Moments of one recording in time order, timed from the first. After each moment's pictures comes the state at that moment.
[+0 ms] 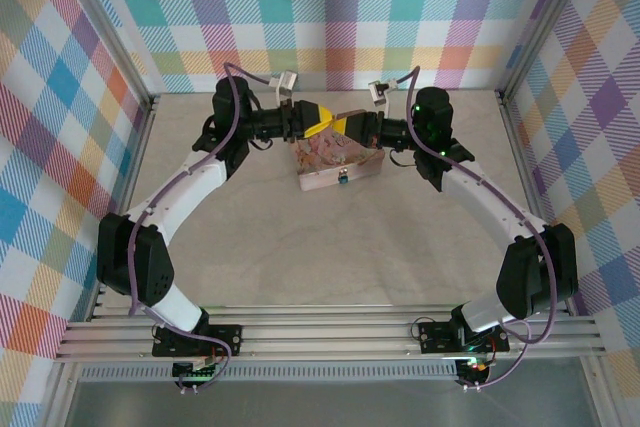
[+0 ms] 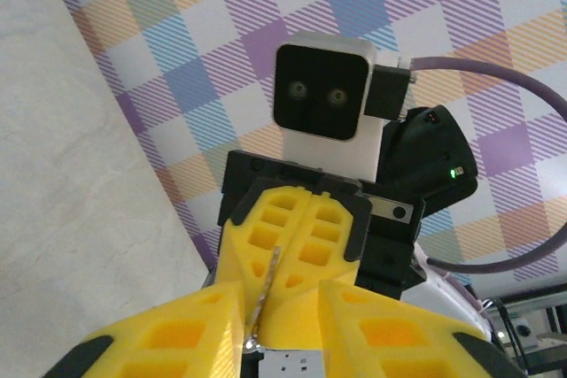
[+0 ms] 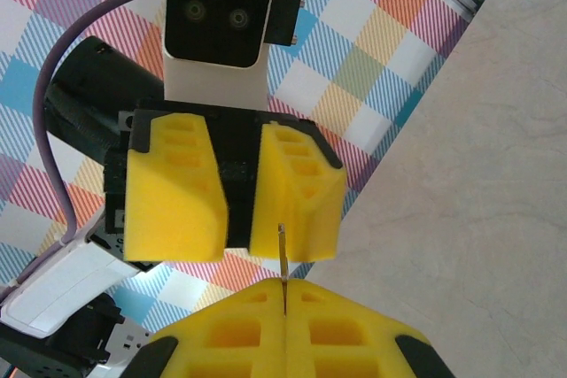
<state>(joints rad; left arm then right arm) -0.39 1.59 1.35 0.19 1.02 -1.08 0.39 1.48 1.20 0.19 -0.95 0.88</state>
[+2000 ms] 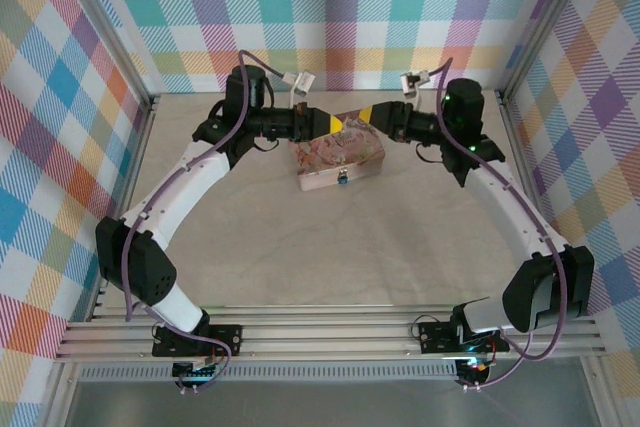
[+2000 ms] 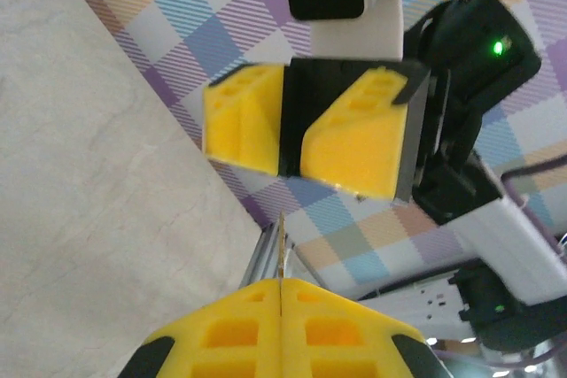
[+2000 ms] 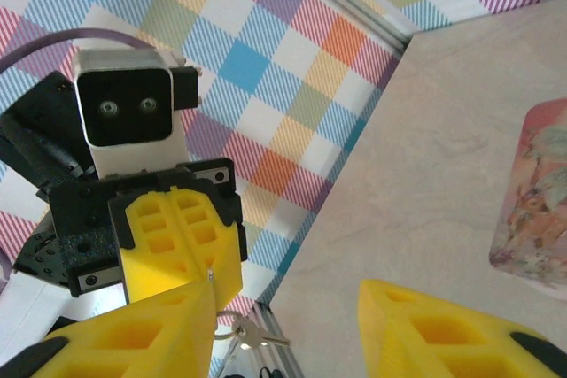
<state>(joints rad) -0.46 1.62 1.59 -0.31 1.00 -0.63 0.25 1.40 1.27 -0.08 -0.95 0.77</state>
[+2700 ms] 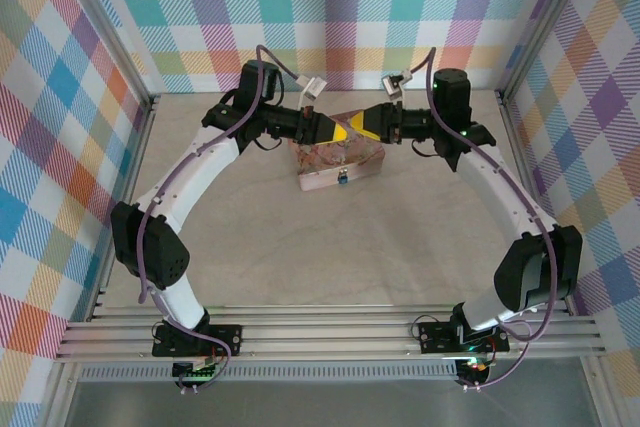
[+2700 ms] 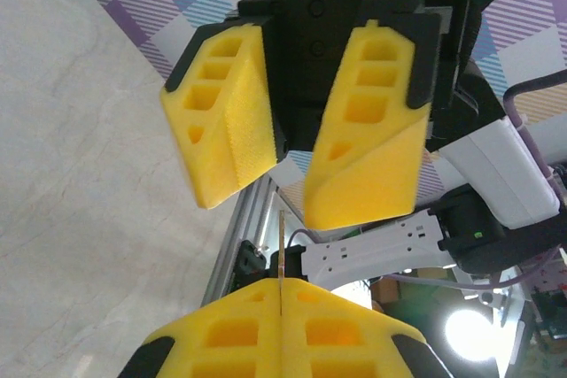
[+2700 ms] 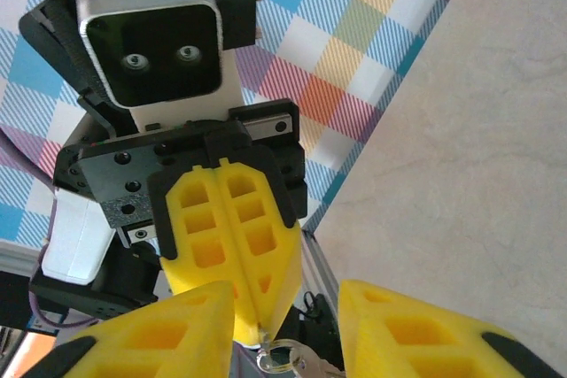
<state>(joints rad) -0.46 1.73 1.73 -0.55 1.14 -0.46 0.28 1.51 1.38 -0.20 -1.16 0.73</state>
